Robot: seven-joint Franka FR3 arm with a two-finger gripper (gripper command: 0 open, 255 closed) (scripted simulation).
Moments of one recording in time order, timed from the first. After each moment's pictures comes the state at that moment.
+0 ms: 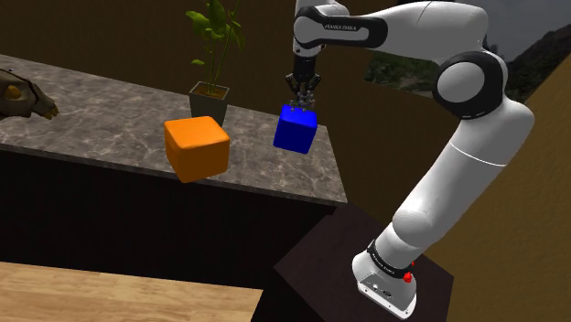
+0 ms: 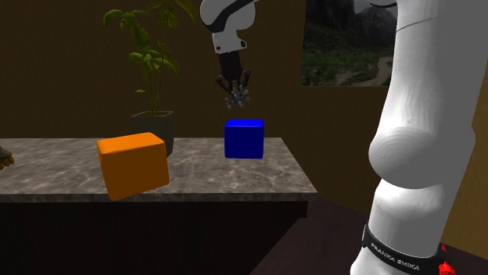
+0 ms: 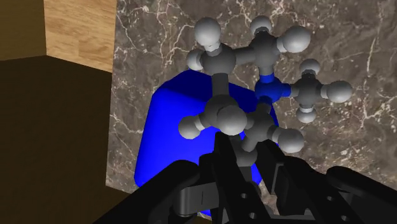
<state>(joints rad) -0.22 0.09 0.09 -1.67 -0.22 1.70 0.60</state>
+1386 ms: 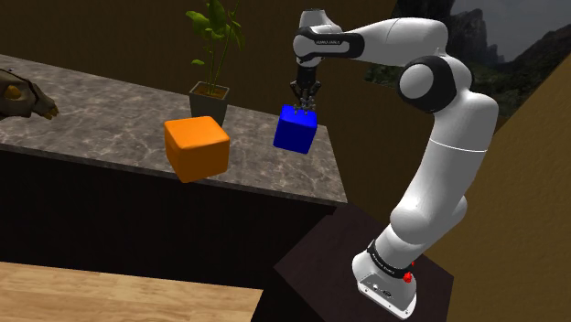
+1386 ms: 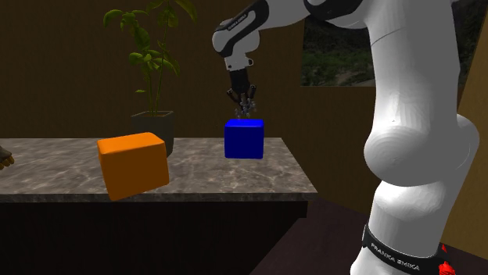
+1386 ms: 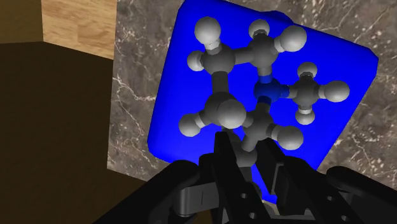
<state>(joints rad) -0.30 0.31 0.03 -1.52 -0.23 1.79 0.47</state>
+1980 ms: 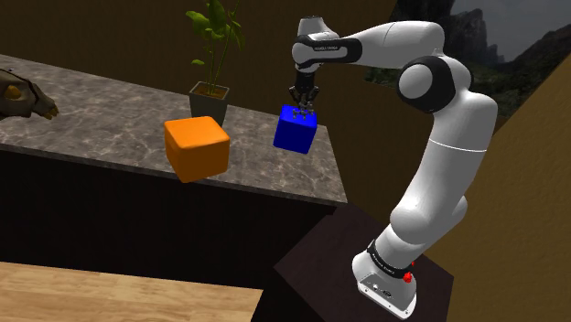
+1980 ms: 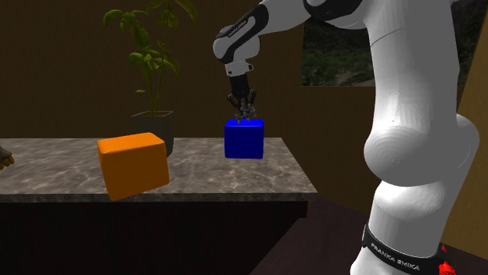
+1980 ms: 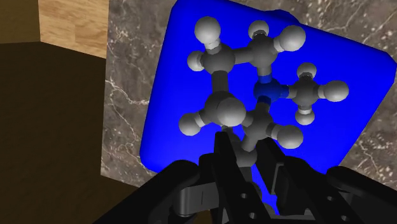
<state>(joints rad) -0.30 0.31 0.03 -1.57 -0.23 1.84 0.48</state>
